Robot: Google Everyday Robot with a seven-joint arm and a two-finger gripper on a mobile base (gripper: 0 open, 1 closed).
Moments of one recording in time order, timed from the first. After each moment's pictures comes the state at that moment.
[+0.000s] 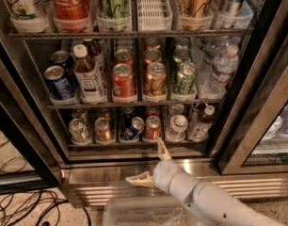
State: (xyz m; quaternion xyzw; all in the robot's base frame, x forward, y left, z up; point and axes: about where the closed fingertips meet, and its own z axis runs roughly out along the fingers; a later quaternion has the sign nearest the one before) arm 0.508 -0.014 0.605 -0.41 0.67 0.12 0.60
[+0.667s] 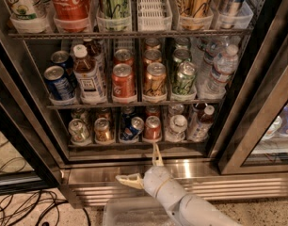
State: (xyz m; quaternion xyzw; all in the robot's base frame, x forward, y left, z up) arm 0.515 0.004 0.584 -0.30 0.69 0.15 0.64
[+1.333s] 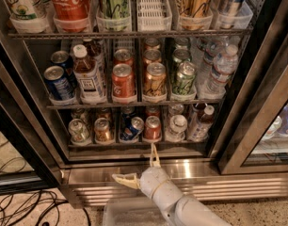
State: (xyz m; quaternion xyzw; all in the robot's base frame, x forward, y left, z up) arm 0.516 0.014 0.584 -0.27 0.69 0.17 0.65
